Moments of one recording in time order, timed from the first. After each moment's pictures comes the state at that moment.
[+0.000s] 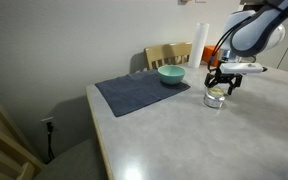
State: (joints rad) arm 0.23 0.57 -0.10 -2.10 0.11 2.65 0.61
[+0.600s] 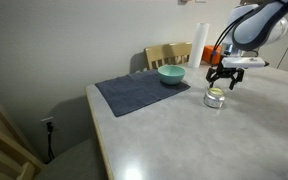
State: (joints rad) arm 0.21 0.54 -0.11 -2.10 0.11 2.63 0.60
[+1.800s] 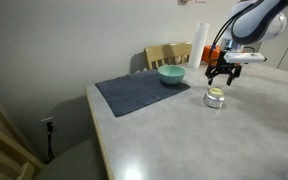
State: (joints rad) arm 0.14 0.54 -0.07 -2.06 0.12 2.61 0.45
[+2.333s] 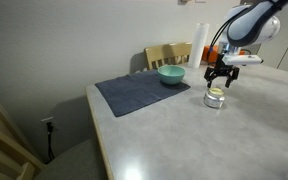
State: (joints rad) arm 0.12 0.59 -0.05 -2.01 0.12 2.56 0.40
